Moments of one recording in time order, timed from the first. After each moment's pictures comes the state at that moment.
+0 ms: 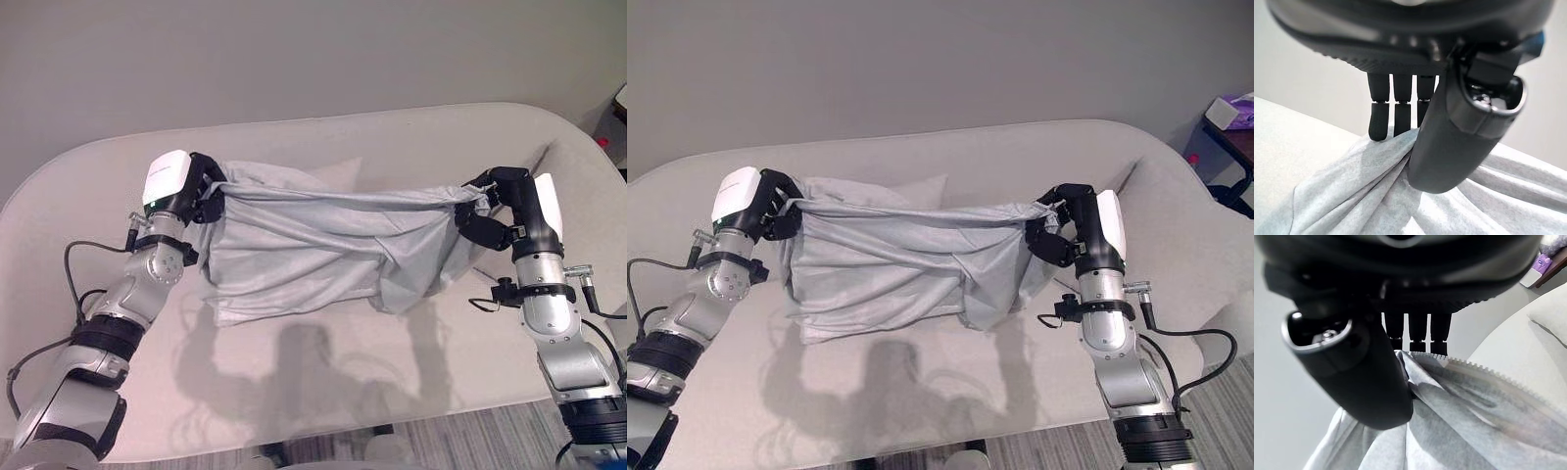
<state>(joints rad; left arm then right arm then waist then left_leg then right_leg) -0.53 0.71 -0.30 0.42 0.32 -0.04 0.31 -0.12 -0.66 -0.02 -0.06 -0.10 -0.07 -0.25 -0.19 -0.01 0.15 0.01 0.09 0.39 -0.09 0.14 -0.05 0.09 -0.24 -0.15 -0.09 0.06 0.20</state>
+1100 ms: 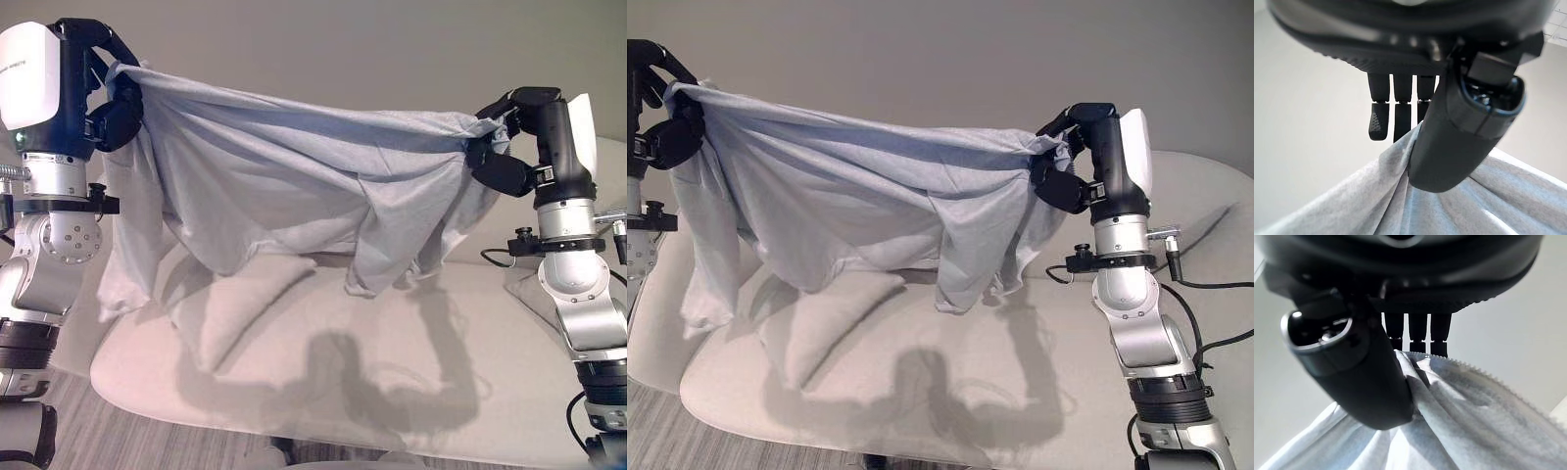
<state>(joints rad) -0.46 0.96 0.00 0.13 0.33 -0.13 0.46 -0.32 -0.76 -0.02 -0.08 -0.09 -0.12 -0.24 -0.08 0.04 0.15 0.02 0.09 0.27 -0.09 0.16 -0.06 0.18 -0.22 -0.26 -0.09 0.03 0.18</state>
